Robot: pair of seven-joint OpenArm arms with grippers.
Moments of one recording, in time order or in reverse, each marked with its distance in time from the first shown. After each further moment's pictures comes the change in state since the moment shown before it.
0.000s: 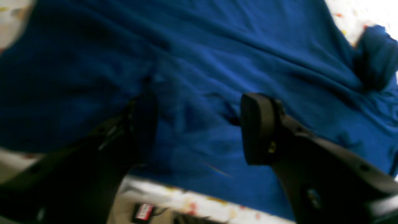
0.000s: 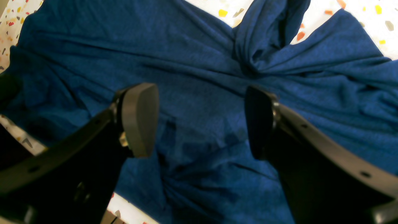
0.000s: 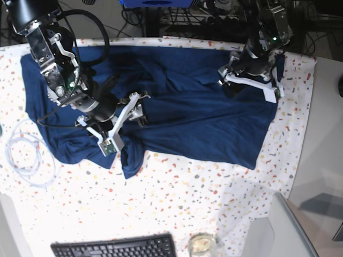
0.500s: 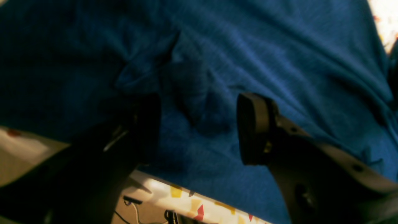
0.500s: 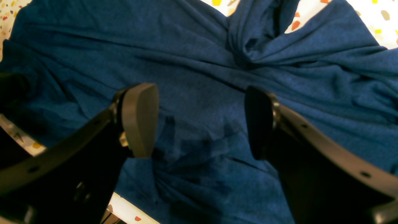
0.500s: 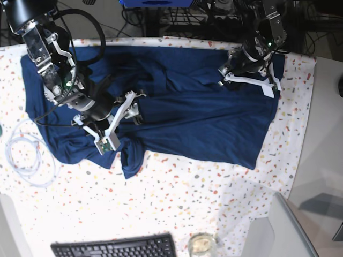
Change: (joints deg) left arm -2.2 -0.2 -0.3 -5.9 0.3 3.8 0.1; right arm -0.1 1.3 0.0 0.0 0.2 0.0 -0.2
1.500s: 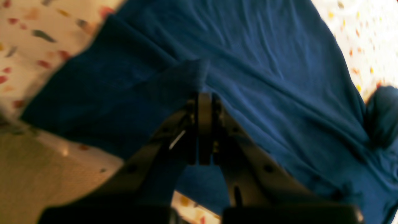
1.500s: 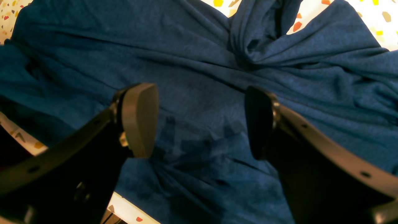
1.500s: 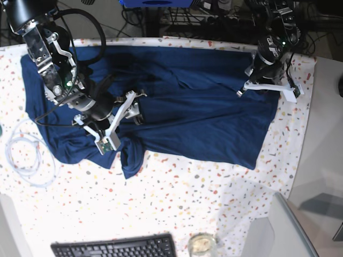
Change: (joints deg) left arm 3.1 -2.8 0.1 10.9 -0.3 8.8 -0.7; right arm 0.0 -0.1 0.0 0.0 0.0 0.0 0.0
